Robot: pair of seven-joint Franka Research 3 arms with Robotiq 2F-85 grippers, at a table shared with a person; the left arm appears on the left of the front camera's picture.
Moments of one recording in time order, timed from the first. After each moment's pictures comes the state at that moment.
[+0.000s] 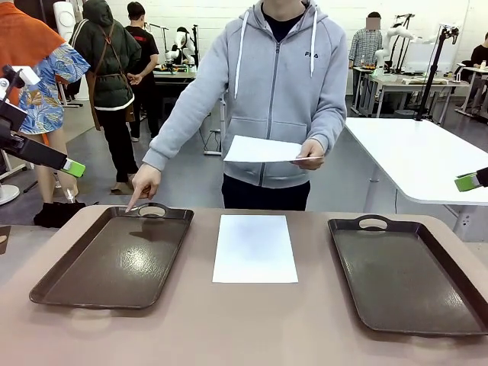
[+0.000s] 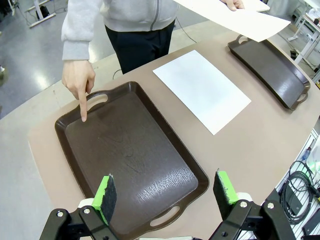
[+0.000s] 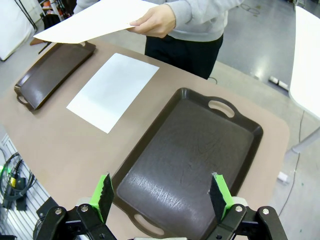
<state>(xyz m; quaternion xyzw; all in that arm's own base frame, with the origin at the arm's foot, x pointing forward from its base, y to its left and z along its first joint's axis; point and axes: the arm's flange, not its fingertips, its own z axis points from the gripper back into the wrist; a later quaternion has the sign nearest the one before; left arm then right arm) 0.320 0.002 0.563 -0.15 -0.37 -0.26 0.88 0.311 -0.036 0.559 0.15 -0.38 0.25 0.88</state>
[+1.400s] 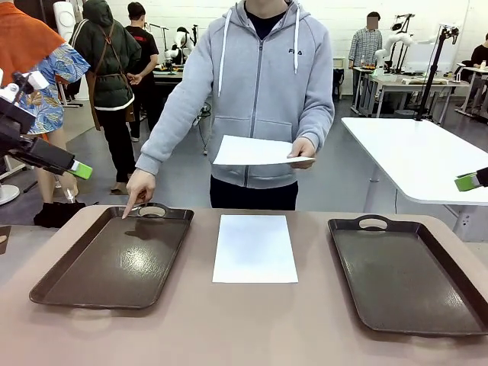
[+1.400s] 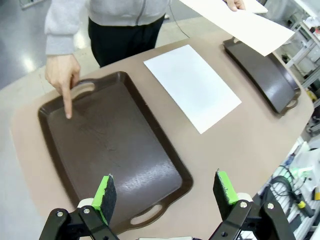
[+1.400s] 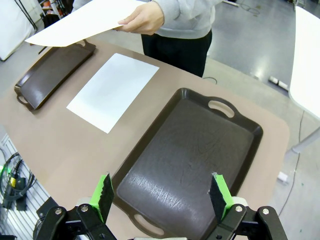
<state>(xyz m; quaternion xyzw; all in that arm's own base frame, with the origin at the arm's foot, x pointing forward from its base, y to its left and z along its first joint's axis) 0.338 -0.004 0.555 -0.20 -0.33 -0.22 0.90 0.310 -0.036 0.560 0.15 -0.38 0.25 0.88</state>
